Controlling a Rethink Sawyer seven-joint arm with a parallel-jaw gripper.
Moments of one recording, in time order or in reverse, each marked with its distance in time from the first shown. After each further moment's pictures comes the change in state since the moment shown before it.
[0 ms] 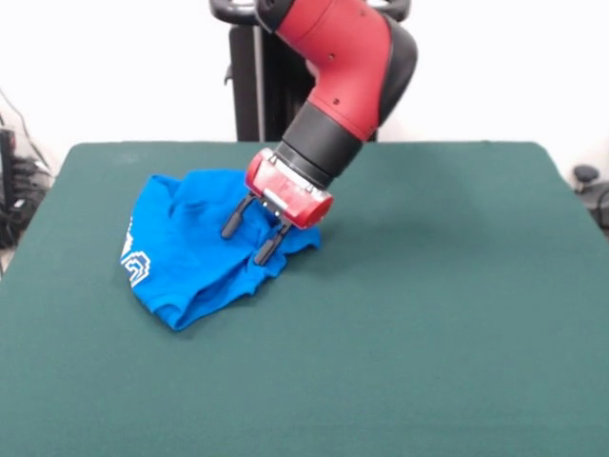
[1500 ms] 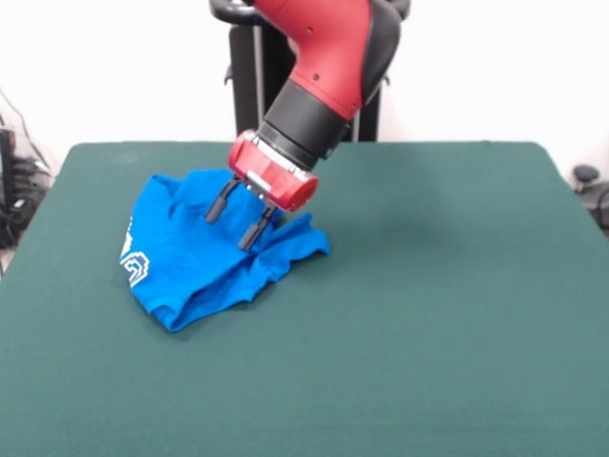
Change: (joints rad) arm -0.050 -0.067 0.021 0.039 -0.048 -0.034 0.000
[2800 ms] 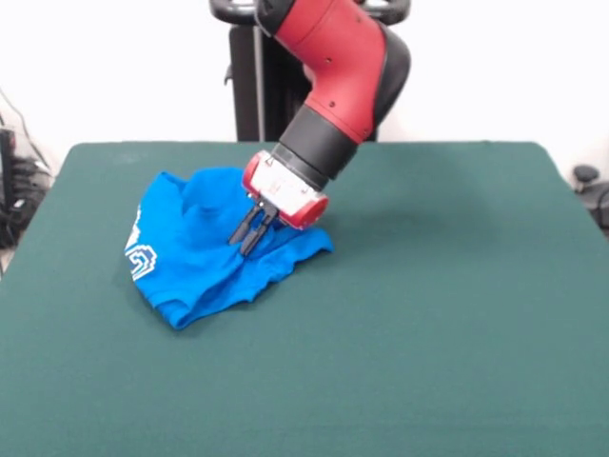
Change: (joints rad) arm 0.067 0.119 -0.027 0.000 0.112 -0.065 0.000
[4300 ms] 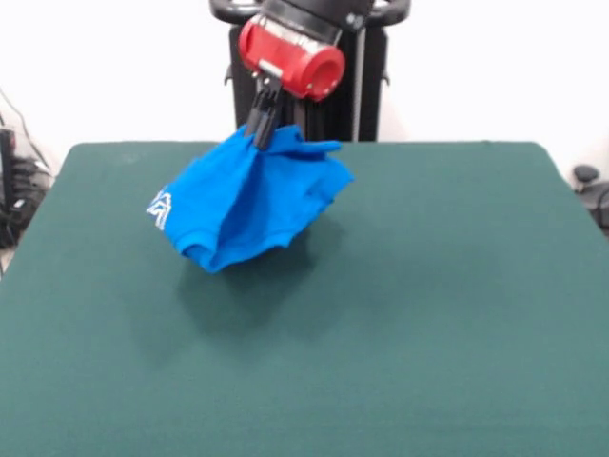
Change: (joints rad) arm -0.268 -0.696 0.270 0.121 -0.242 0.434 0.000
